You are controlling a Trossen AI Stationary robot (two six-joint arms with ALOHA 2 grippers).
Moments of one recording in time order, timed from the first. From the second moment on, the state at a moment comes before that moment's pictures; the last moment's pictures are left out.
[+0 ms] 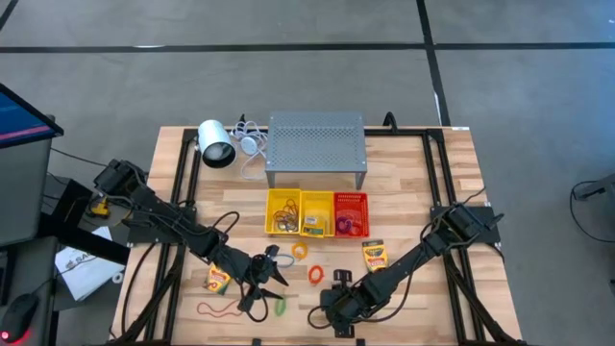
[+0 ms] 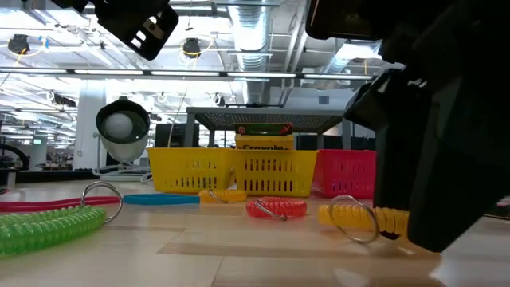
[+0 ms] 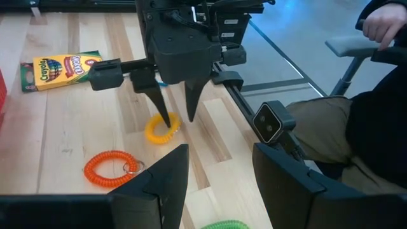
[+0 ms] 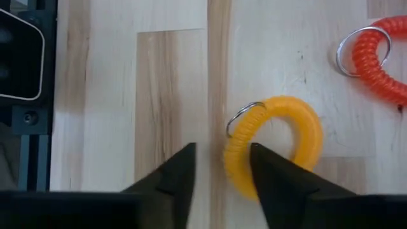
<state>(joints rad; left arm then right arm) -0.57 1.49 0.72 0.34 -0.11 -0.22 0.64 2.10 1.40 -0.43 0.16 0.63</state>
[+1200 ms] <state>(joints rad) -0.57 1.49 0.68 0.39 -0.11 -0.22 0.60 1.69 1.40 -0.70 0.36 0.51</state>
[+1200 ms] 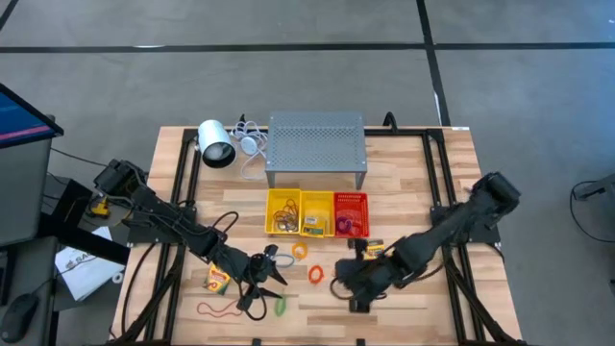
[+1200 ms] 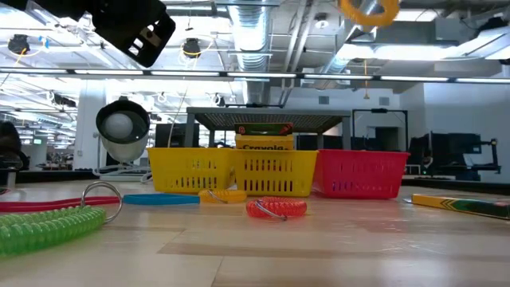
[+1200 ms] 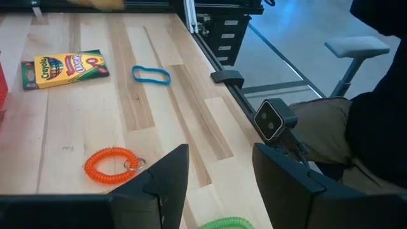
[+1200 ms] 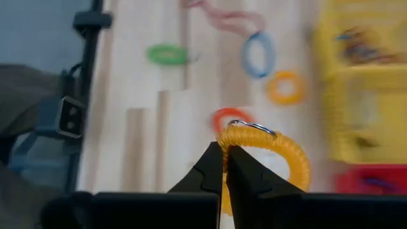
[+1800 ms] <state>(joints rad) -0.57 1.49 0.68 0.41 -0.11 -0.19 0.37 1.57 1.34 -1.06 0.53 0.38</state>
